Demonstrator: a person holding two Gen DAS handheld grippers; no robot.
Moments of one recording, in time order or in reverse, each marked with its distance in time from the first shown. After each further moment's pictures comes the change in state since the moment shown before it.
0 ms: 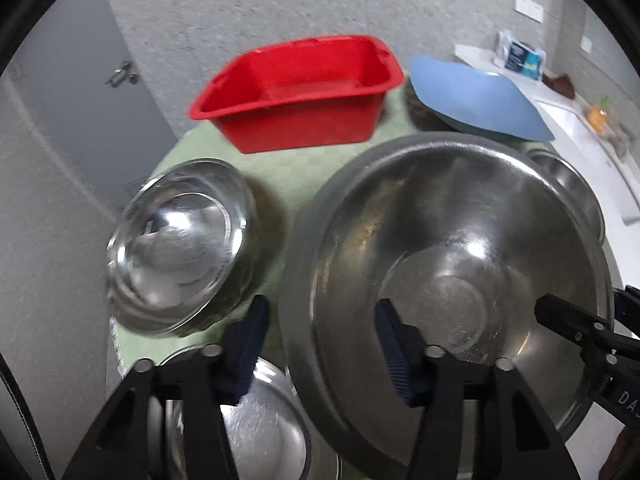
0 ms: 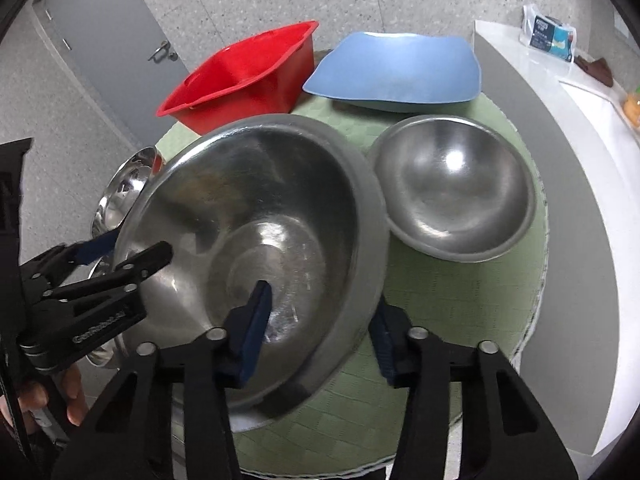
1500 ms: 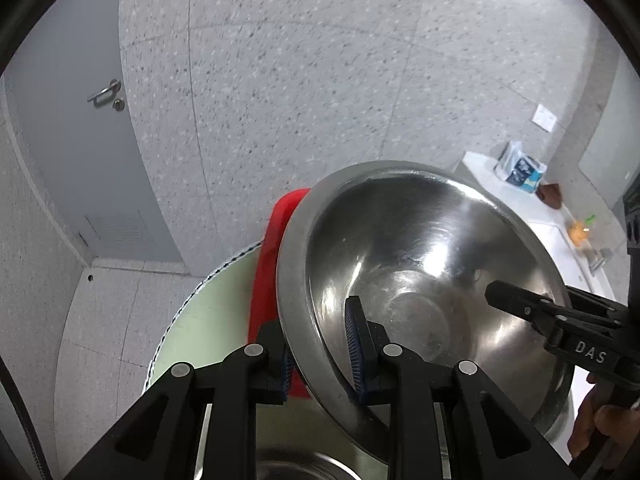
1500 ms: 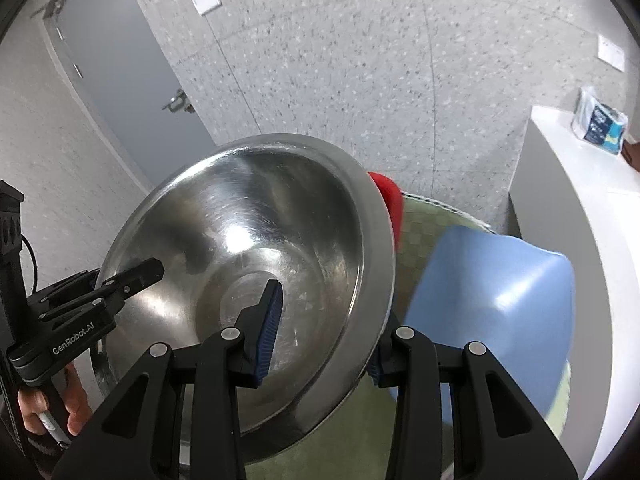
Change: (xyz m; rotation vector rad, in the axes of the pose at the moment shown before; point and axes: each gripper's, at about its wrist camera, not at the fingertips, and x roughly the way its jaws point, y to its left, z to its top) left arm 0.056 0.164 0.165 -0.154 -0.164 -0.194; right arm 0.059 0.071 0.234 -0.051 -0.102 0.034
